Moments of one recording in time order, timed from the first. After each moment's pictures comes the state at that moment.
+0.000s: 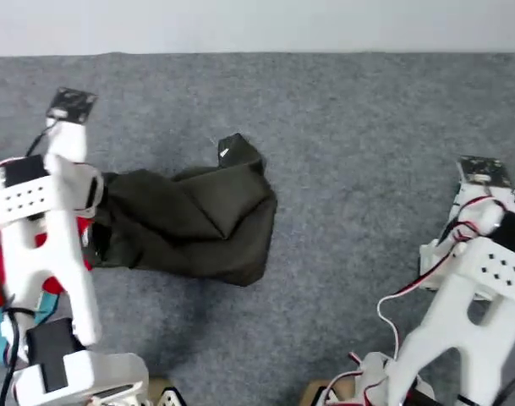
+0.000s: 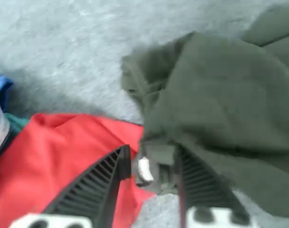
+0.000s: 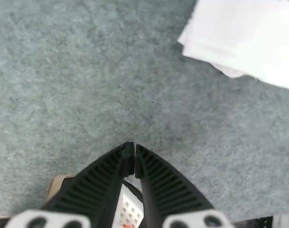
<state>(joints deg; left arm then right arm) -23.7 -3.7 13.0 73.3 -19.5 26.5 -30.4 21.9 100.6 22.5</state>
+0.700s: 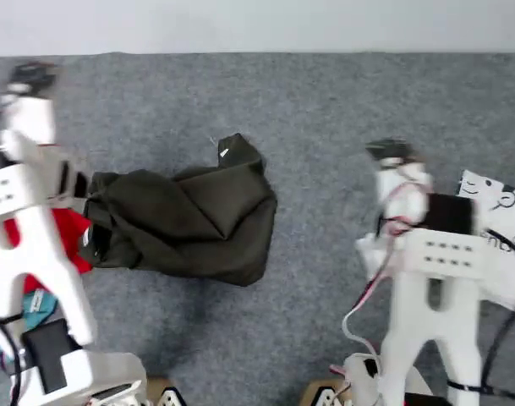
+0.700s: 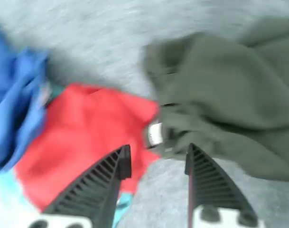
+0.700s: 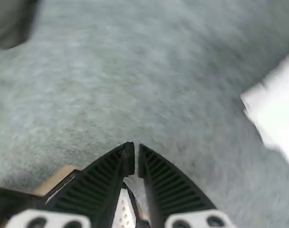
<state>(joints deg) -30.6 -3.7 -11.0 98.0 -16.4 -0.6 -30.1 21.9 100.0 22.4</state>
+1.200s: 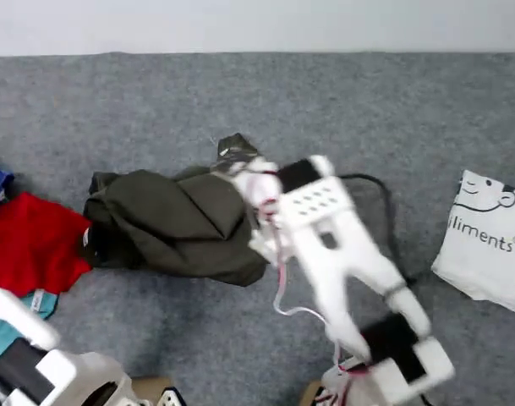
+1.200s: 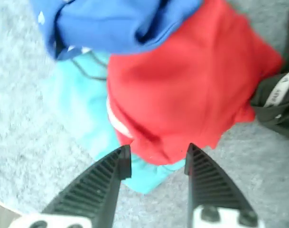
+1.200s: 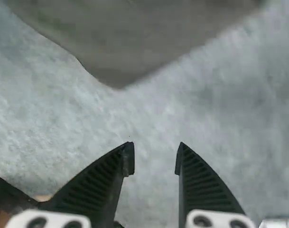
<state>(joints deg) -58.1 -3.5 -4.4 95.2 -23.2 -32.0 1.8 6.4 91.3 20.5</state>
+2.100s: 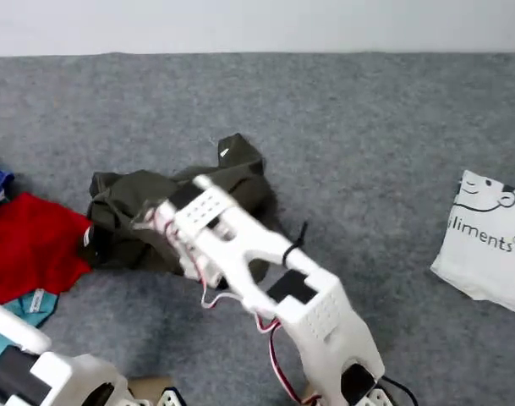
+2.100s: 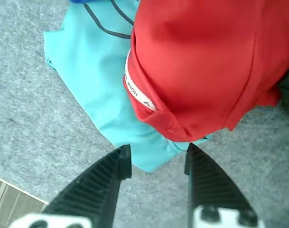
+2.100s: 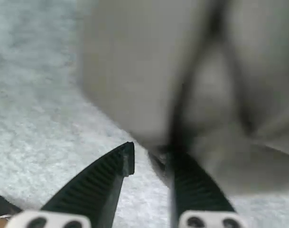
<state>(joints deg) -64.5 -3.5 1.2 95.0 -23.3 -46.5 36.5 -19.4 94.2 20.5</state>
